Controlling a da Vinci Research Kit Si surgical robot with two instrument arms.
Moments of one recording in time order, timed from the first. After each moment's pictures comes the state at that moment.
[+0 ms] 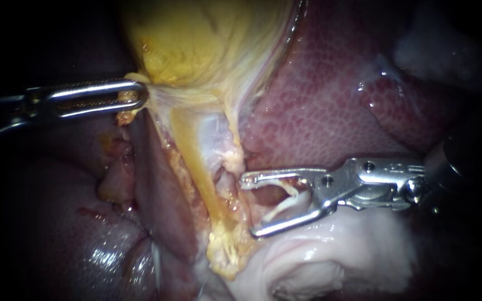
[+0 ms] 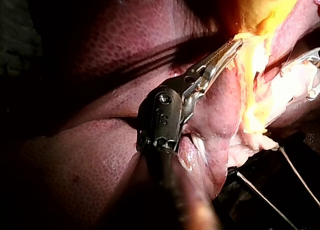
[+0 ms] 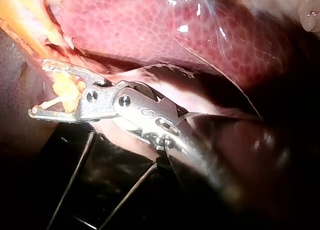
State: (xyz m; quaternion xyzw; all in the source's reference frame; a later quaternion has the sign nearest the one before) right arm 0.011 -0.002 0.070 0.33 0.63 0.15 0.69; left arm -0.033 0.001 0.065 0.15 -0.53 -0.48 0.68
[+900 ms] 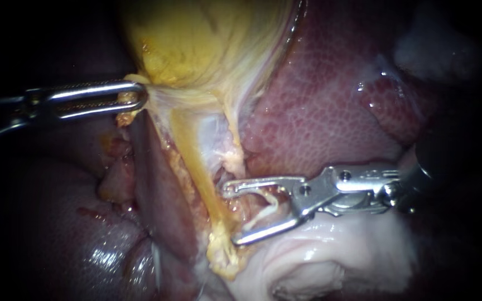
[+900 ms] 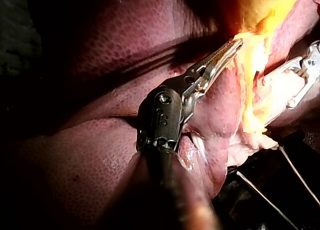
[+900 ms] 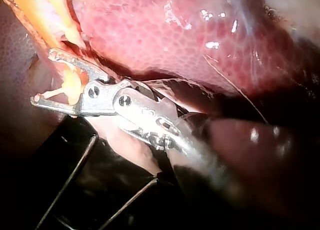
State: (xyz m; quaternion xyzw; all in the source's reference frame) right arm 0.015 -0.004 0.074 0.30 0.64 0.13 0.69; left arm -0.033 0.001 0.065 0.15 -0.53 -0.48 0.68
